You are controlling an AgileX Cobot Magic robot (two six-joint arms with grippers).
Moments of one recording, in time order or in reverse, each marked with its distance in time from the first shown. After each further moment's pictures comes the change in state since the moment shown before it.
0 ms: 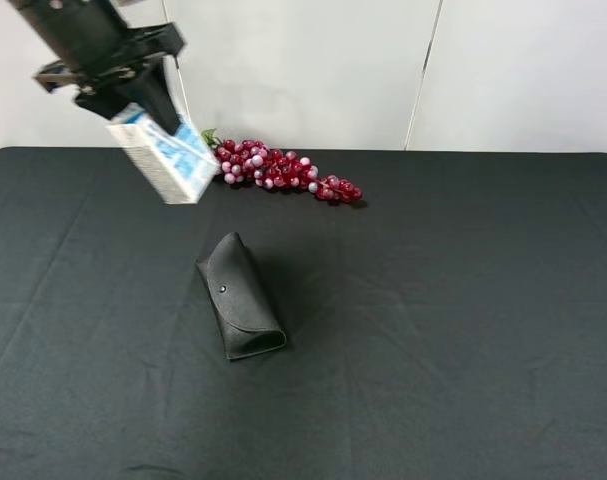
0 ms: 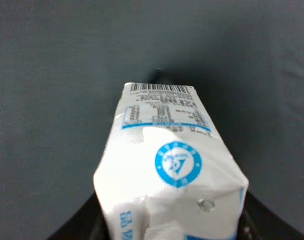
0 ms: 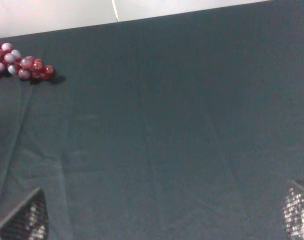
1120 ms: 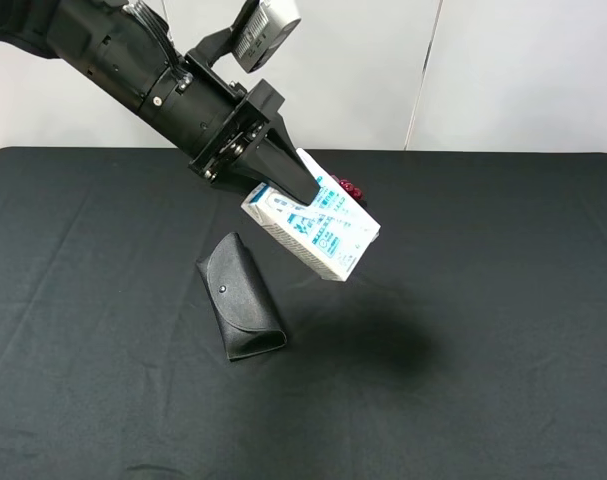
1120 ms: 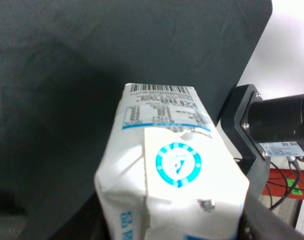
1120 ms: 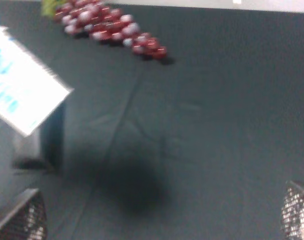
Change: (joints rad) left arm -0.177 -0.002 0.304 -0.613 -0.142 0.570; right arm 0.182 0.351 -0.234 0.232 0.040 -0.246
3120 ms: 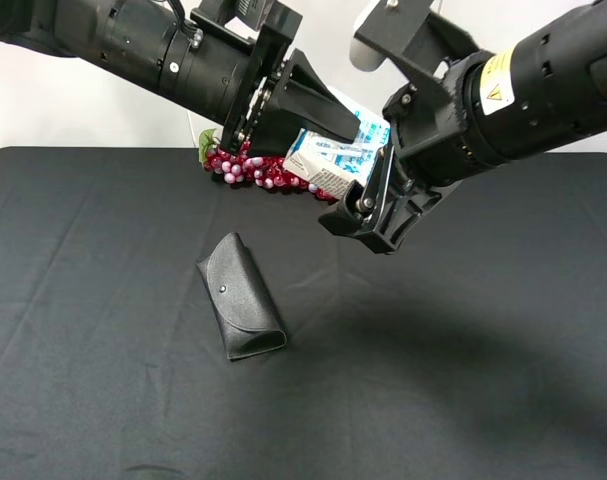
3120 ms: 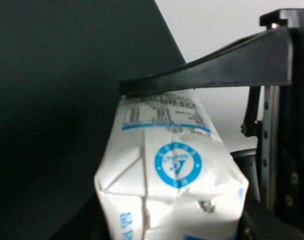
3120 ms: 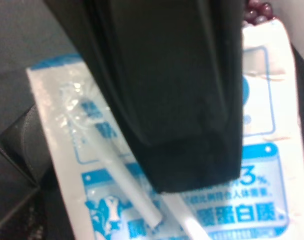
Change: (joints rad) left arm 0.000 0.000 0.005 -0.288 -0.020 0.078; right arm 0.664 0.949 -0.191 -0.412 -0.598 -0.076
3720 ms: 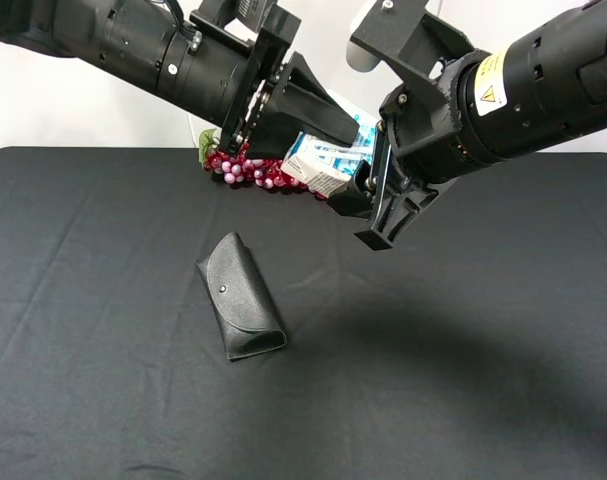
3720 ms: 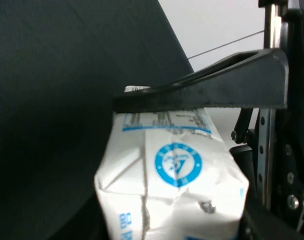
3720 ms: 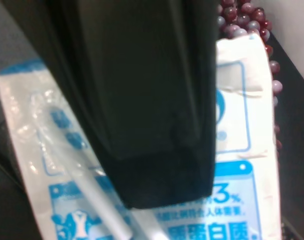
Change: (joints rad) left arm 0.000 0.000 0.001 0.011 0.006 0.002; right arm 0.000 0.006 0.000 -0.029 -0.019 0.000
